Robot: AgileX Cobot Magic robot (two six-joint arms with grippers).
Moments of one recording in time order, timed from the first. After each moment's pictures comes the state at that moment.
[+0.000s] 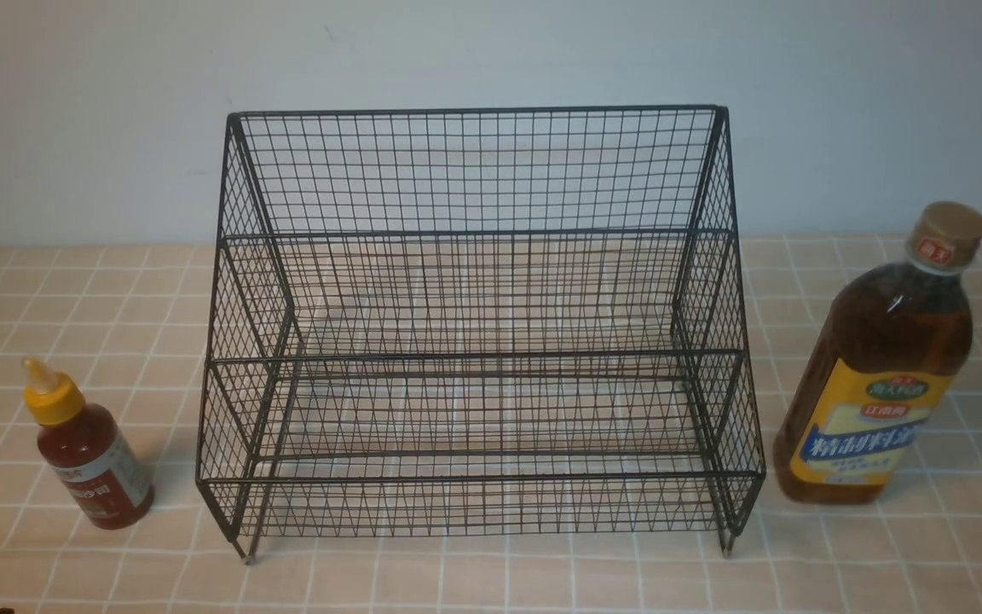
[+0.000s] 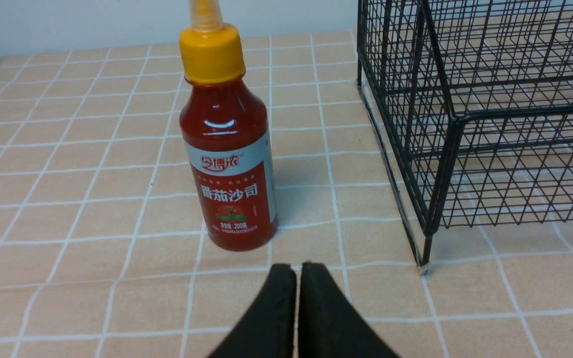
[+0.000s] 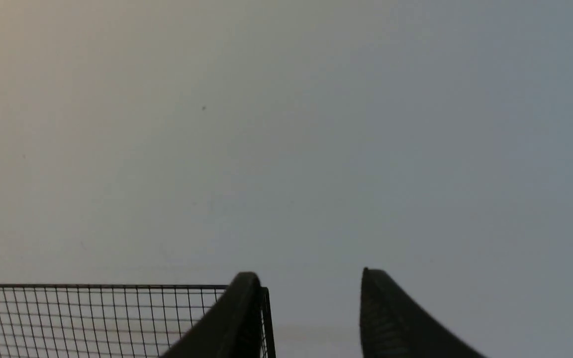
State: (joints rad) right arm 0.03 0.72 -0.42 -0.43 -0.34 0.57; left arm -0.03 -0.02 0.02 -0.01 0.39 0.05
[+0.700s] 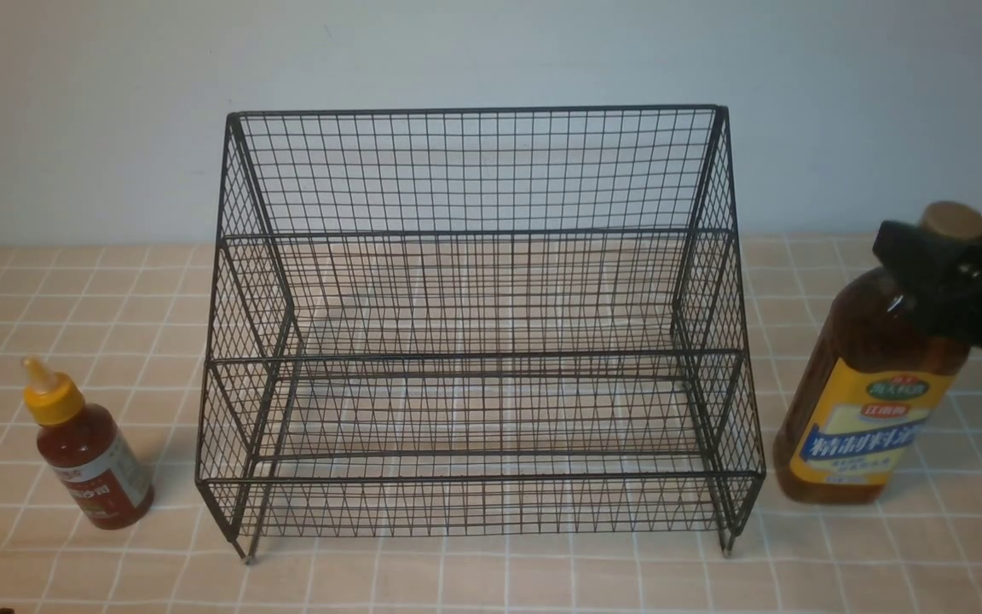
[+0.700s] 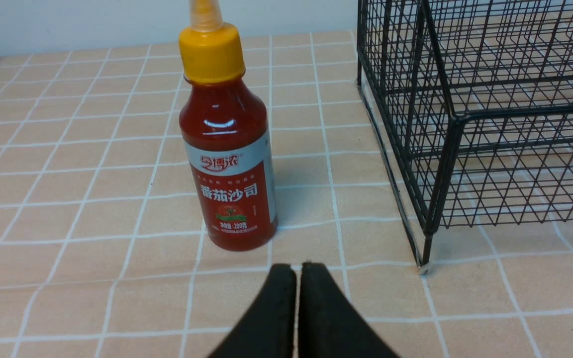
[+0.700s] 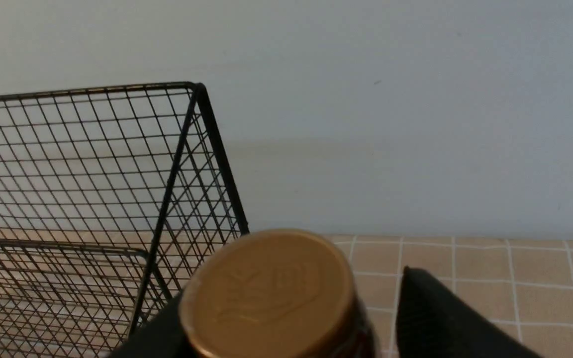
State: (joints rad) right arm 0.03 1.22 -0.53 -0.53 -0.37 0.63; left arm -0.03 -0.02 0.02 -0.01 0.39 0.05
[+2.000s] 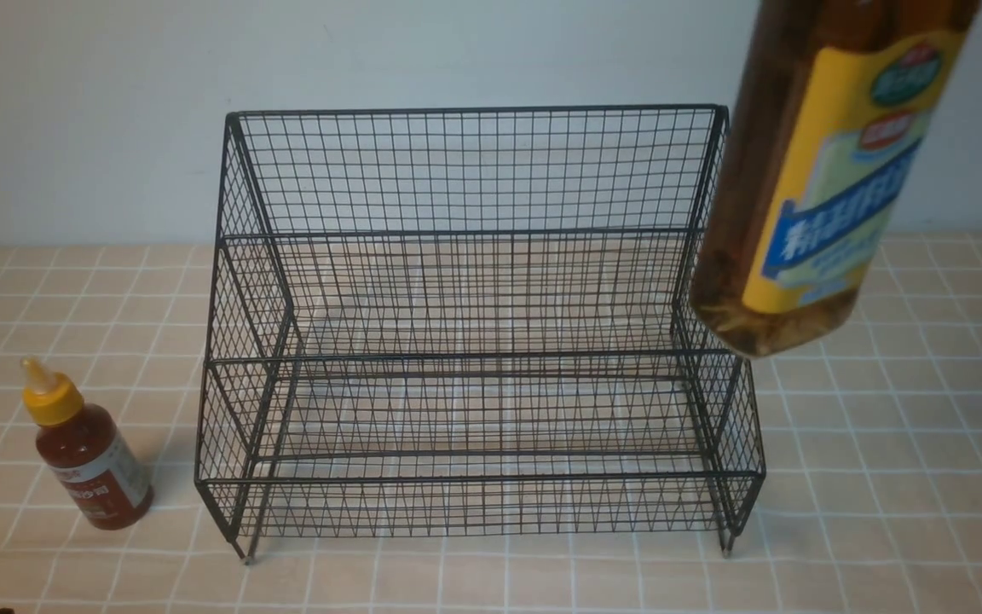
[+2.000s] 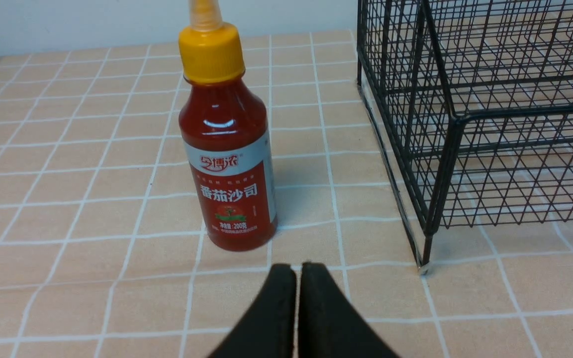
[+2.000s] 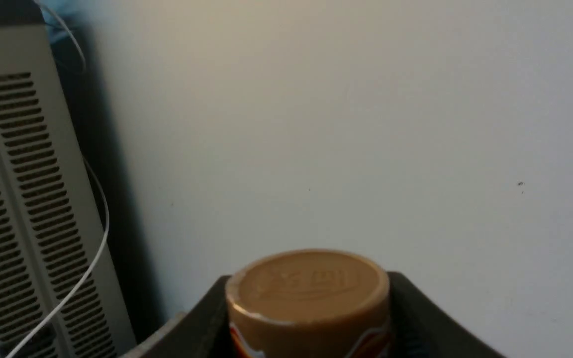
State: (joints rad) right arm 0.14 1.22 -1.21 -1.44 -0.57 1.65; left arm -0.03 -0.02 0.02 -0.01 0.39 0.05
